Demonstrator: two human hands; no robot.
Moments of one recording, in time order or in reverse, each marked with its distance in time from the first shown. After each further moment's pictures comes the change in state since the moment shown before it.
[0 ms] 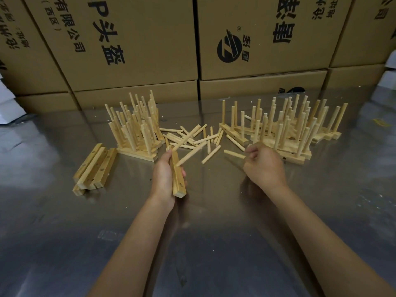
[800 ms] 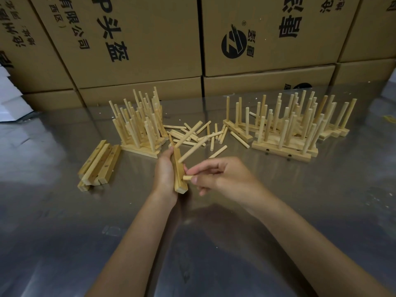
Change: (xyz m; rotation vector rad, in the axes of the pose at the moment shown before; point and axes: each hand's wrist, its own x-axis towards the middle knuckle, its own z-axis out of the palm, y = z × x) left_hand -0.006 0.005 0.000 -0.062 0.031 -0.036; right_hand -0.066 -0.068 -0.002 0.680 -0.729 -0.031
